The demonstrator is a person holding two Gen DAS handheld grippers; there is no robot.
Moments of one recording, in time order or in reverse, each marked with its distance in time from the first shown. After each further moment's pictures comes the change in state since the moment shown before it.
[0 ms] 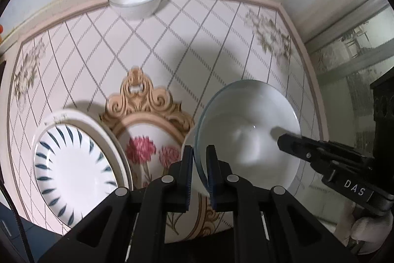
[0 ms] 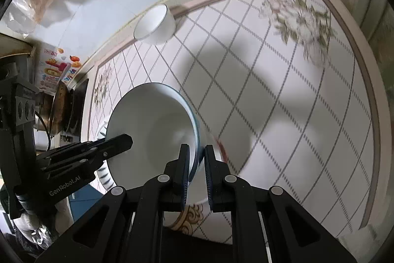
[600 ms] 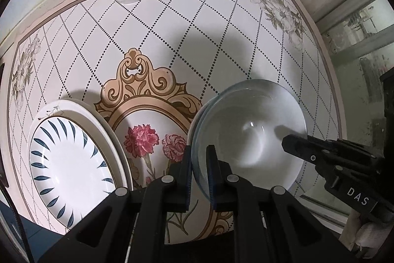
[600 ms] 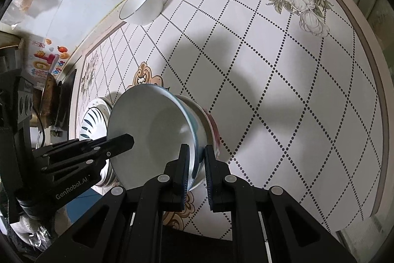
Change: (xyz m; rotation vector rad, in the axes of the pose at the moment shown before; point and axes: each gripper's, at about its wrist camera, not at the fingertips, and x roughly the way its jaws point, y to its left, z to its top) left arm 0.030 -0.002 -0.007 0.047 0.058 0.062; right arm 0.028 -0.008 -0.020 0.016 0.046 -0.047
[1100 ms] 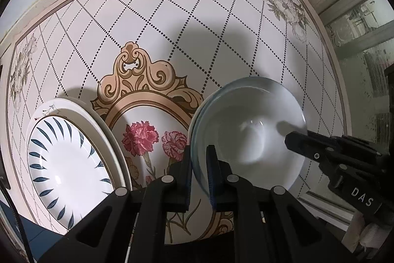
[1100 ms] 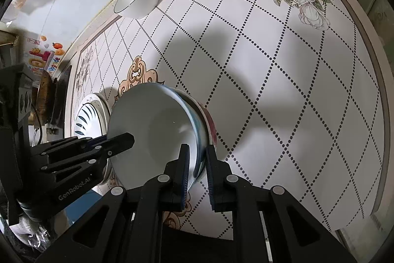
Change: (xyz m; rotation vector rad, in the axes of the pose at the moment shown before) left arm 0.010 -0.001 0.001 0.018 0.035 0.015; right arm 0.009 0.000 0.002 0.001 0.024 -0.020
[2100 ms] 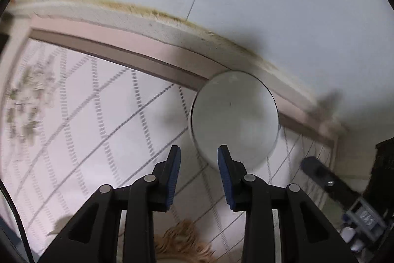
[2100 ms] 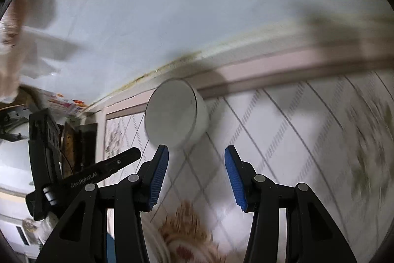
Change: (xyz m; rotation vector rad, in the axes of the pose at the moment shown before) left arm -0.003 0.190 0.206 -0.555 -0.148 -0.152; right arm 0.051 0.076 0.280 -0.063 -0.077 0.161
